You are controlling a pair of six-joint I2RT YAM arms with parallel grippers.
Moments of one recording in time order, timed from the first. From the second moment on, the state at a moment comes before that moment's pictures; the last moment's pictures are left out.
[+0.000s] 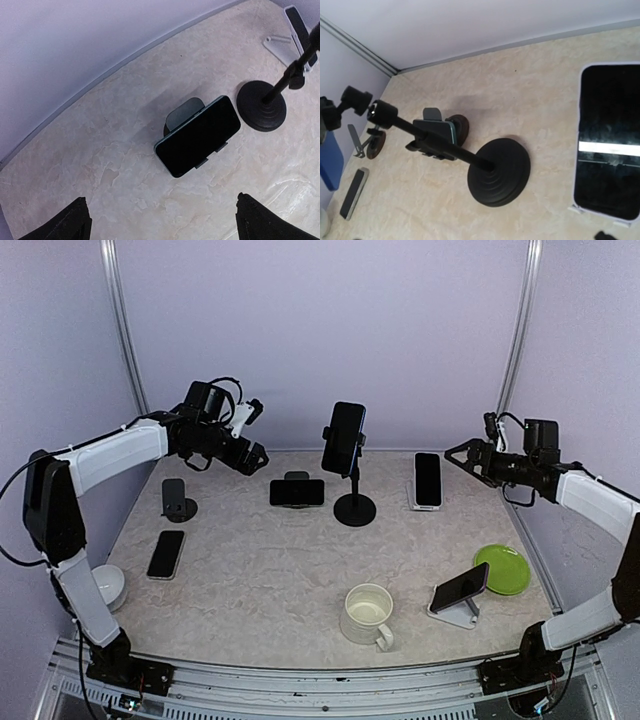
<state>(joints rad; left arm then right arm) -0.43 1.76 1.55 -0.46 0.09 0.18 0.03 1.32 0.96 -0.08 -0.69 0.37</state>
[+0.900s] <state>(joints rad) -0.54 2.10 1.53 -0.30 -0.15 0.83 0.03 1.29 0.96 -0.12 -0.67 0.37</state>
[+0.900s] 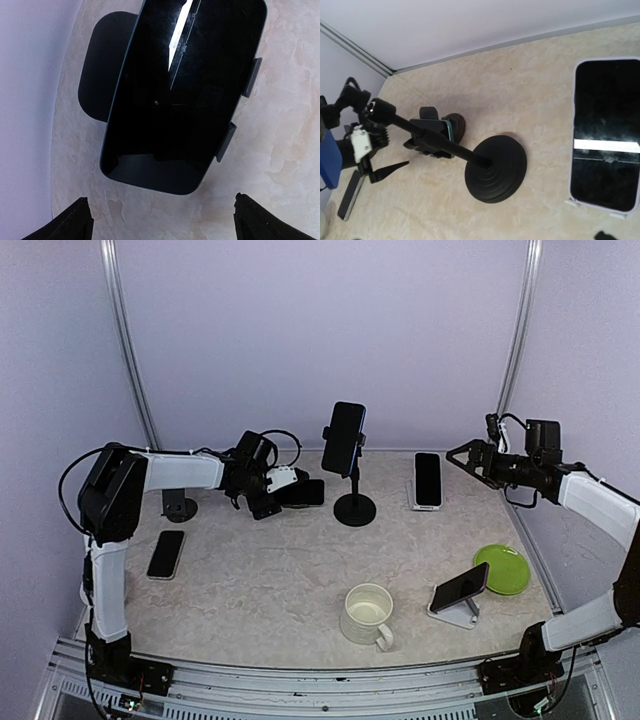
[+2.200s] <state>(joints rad) -0.49 2.21 1.63 -0.26 0.03 0.90 0.03 1.36 1.04 -0.18 -0.67 0.35</state>
